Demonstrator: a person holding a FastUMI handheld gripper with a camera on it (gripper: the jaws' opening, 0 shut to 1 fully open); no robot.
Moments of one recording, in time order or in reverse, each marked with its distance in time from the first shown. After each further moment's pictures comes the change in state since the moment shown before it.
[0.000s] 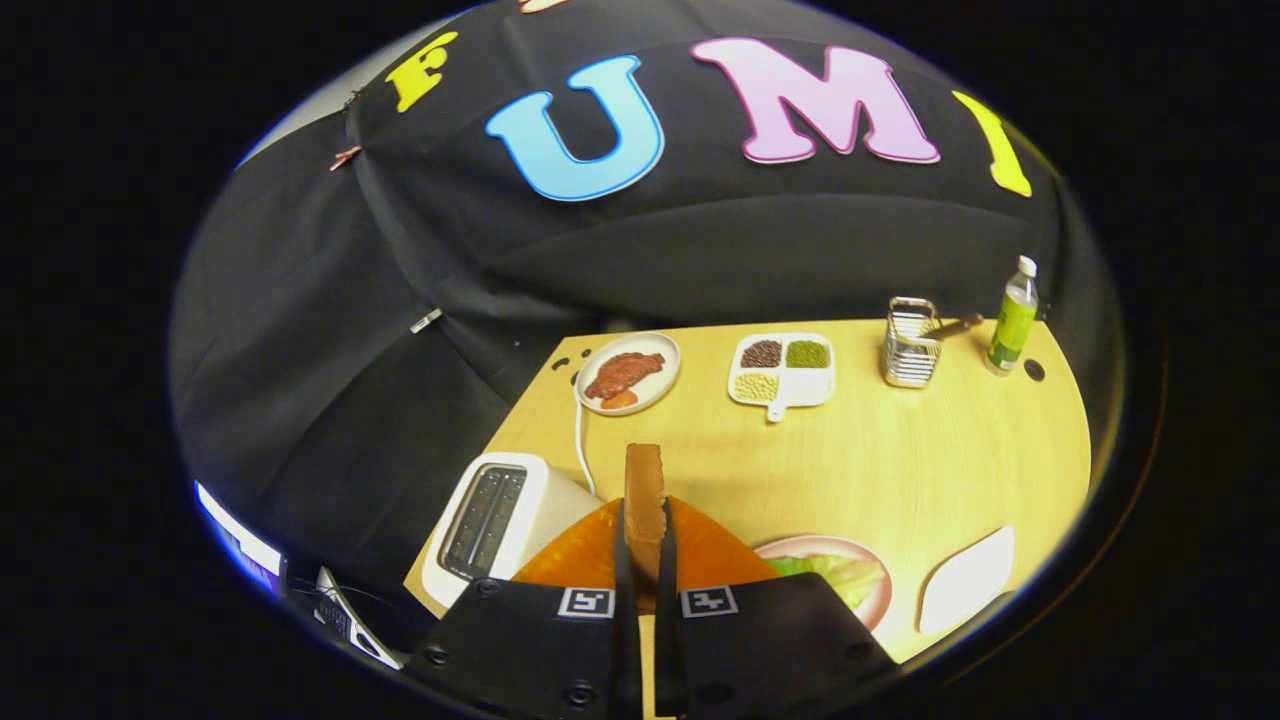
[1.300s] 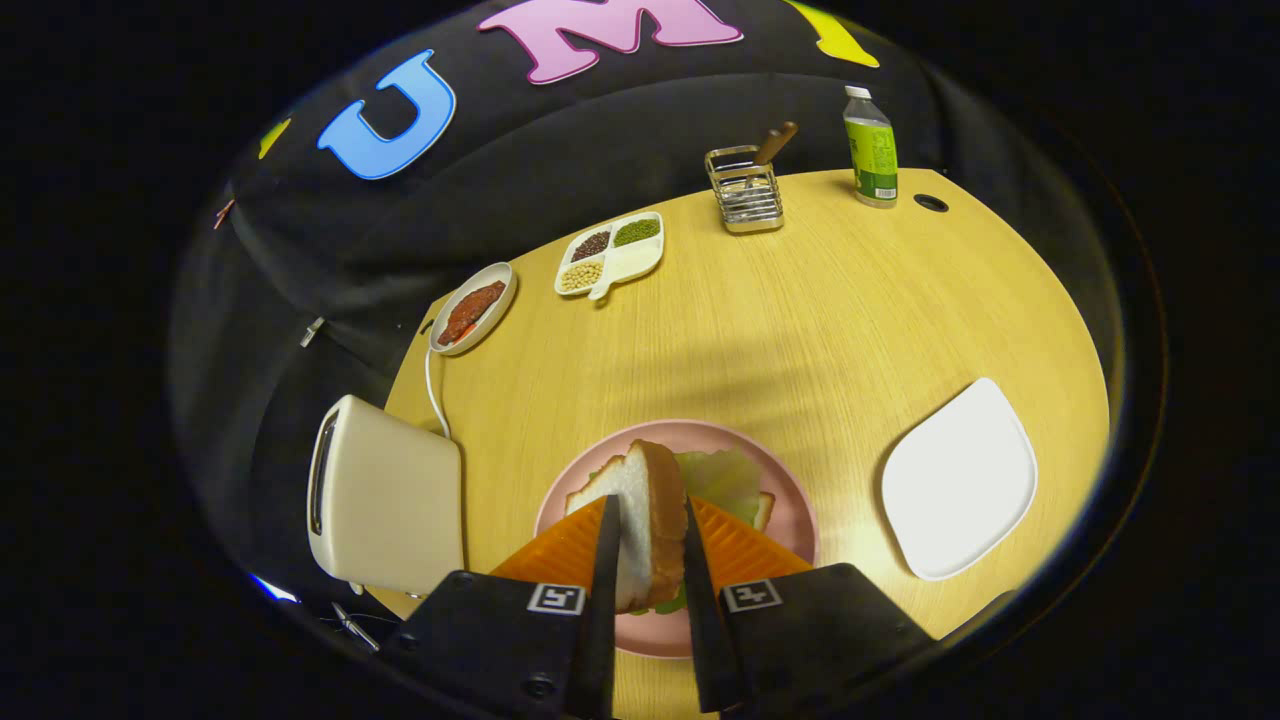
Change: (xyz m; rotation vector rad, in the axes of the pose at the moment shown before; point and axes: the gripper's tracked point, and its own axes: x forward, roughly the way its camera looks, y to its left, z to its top) arm 0.014 -0.150 -0.118 0.238 0.150 -0.213
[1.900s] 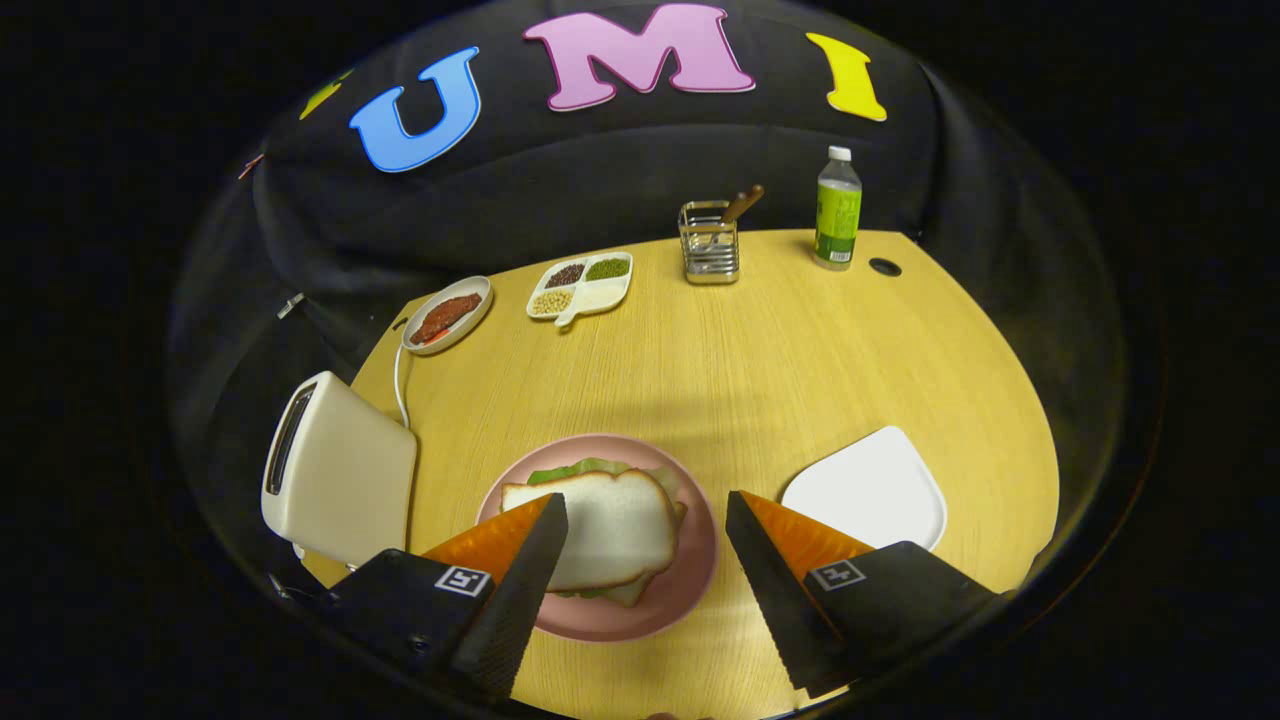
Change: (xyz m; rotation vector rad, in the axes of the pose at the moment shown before) arm -0.058 -0.033 0.029 -0.153 -0.164 -0.117
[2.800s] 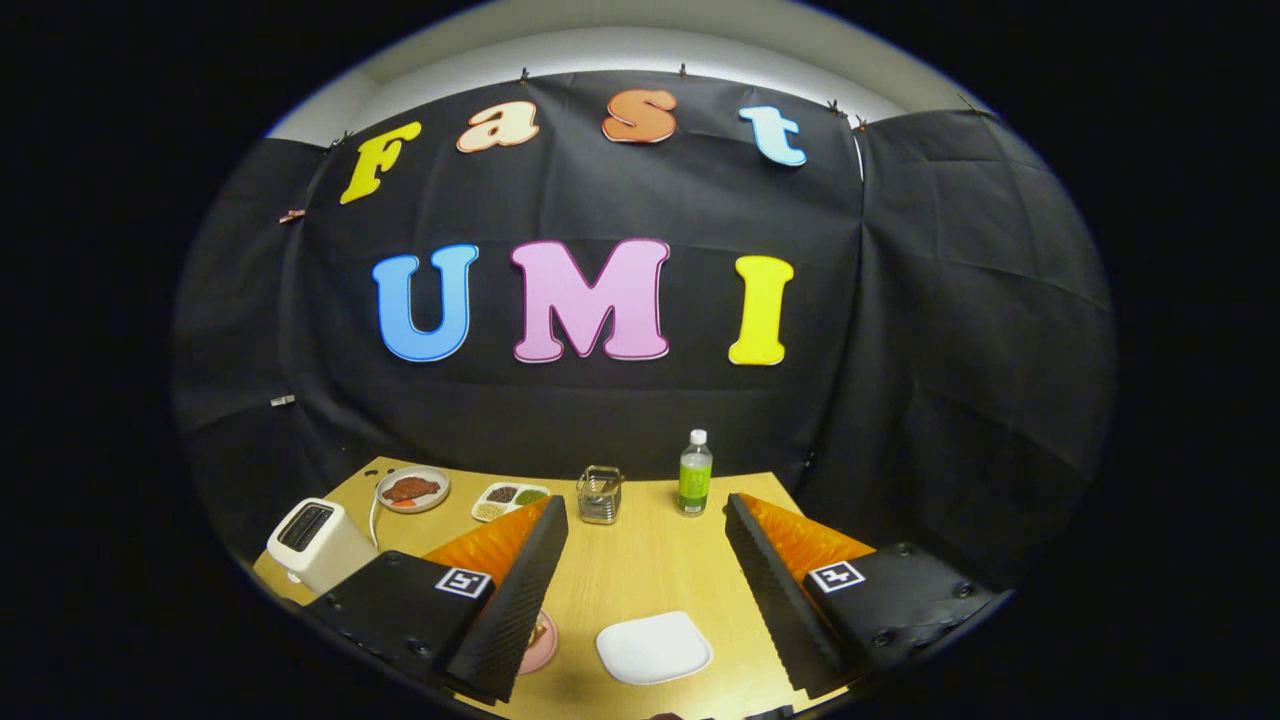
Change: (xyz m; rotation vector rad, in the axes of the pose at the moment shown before) arm -0.225 -0.108 0.170 -0.142 -0.649 -0.152
